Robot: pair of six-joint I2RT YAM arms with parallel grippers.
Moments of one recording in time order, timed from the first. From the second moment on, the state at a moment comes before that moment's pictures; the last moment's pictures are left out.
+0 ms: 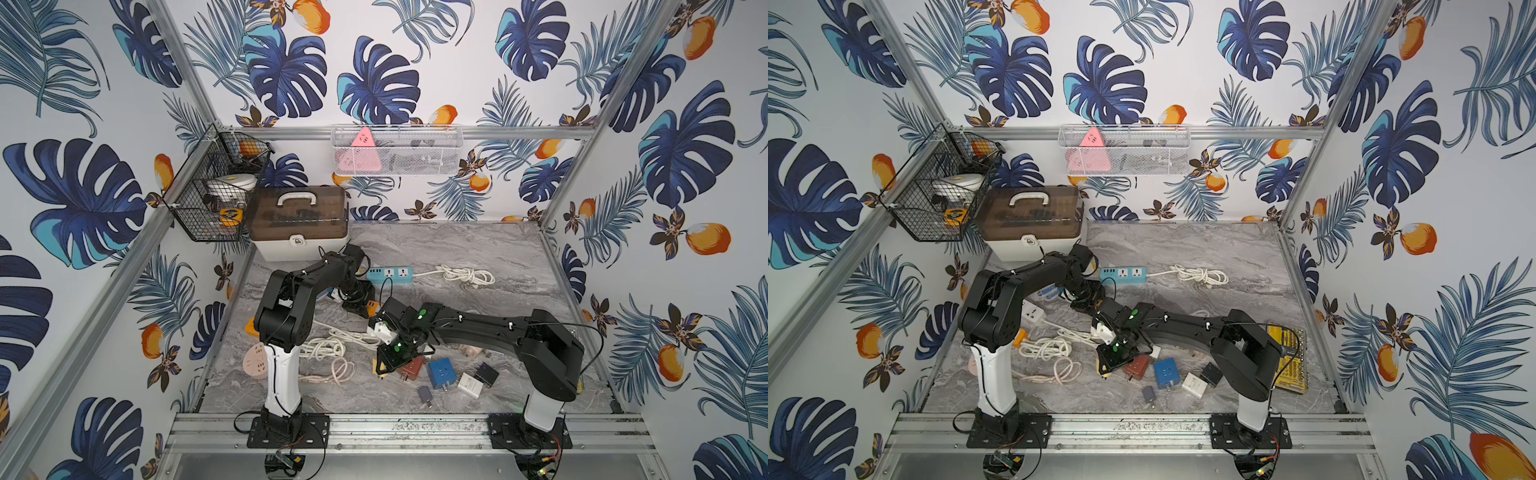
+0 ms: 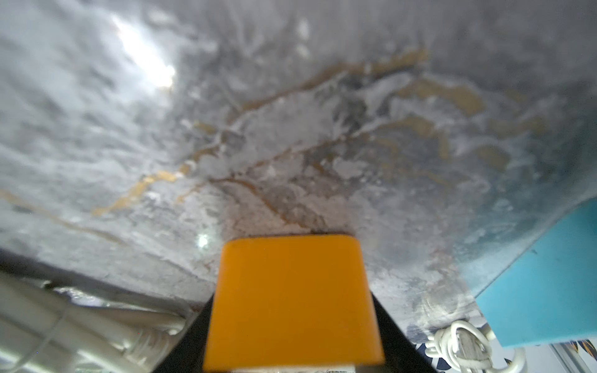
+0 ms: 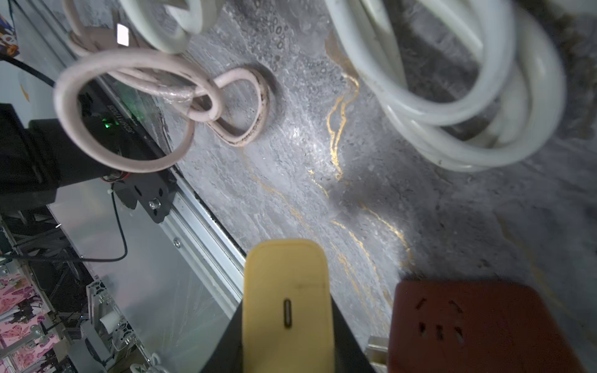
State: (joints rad) left arm -0.26 2.04 1.41 -0.83 0.39 -1.56; right arm 1.05 1.83 1.25 -0.68 -0.41 0.47
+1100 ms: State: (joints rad) left arm -0.26 2.04 1.41 -0.82 0.38 -1.55; right arm 1.05 1.82 1.32 -0.76 -0.28 0.47
